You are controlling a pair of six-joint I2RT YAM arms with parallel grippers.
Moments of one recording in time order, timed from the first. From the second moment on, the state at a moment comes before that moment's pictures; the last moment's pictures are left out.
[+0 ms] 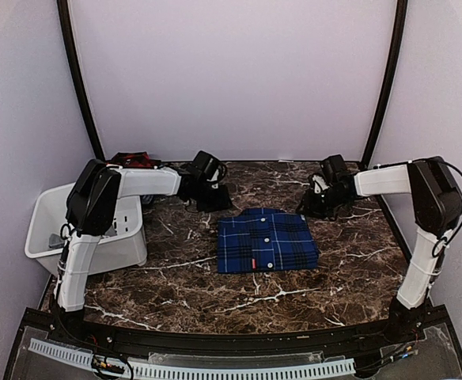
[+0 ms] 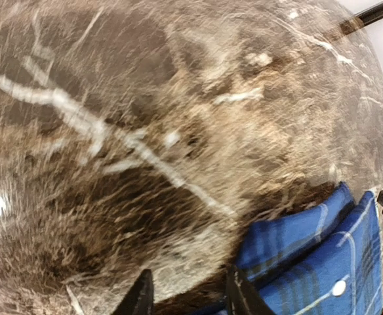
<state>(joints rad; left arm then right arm) -0.64 2.28 1.74 -0.35 0.13 -0.59 0.33 1.88 1.16 -0.28 -0.32 0.42</state>
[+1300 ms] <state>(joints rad) -0.83 1.75 1.01 -0.09 0.12 -0.96 0.62 1.33 0.59 -0.28 -0.12 0.53</state>
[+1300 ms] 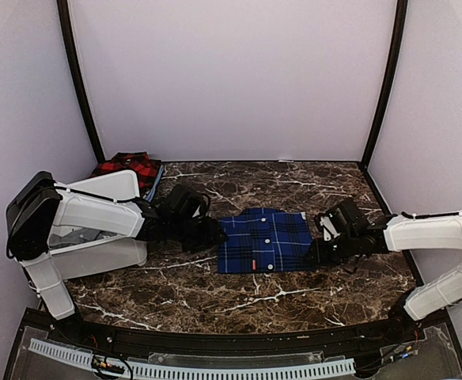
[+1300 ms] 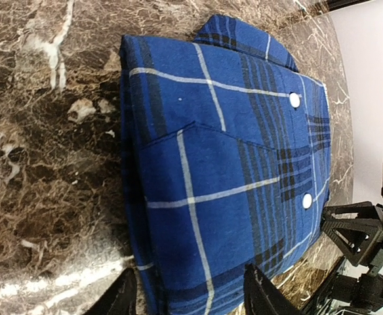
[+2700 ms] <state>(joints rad) -0.85 1.92 1.13 -0.11 0.10 -1.02 0.57 1.43 0.78 -0.35 0.03 0.45</state>
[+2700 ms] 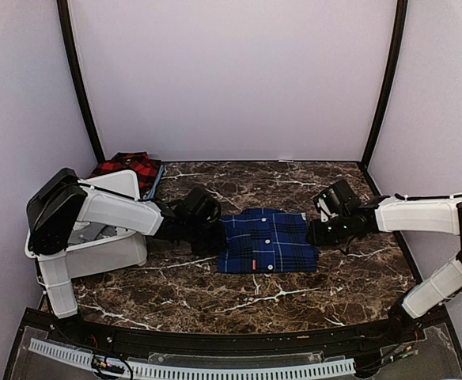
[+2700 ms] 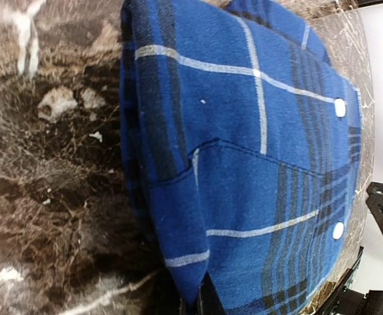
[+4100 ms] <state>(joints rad) -0.83 1.78 1.71 -0.72 0.15 -0.58 0.70 1.77 0.94 -0.13 -0.20 0.56</state>
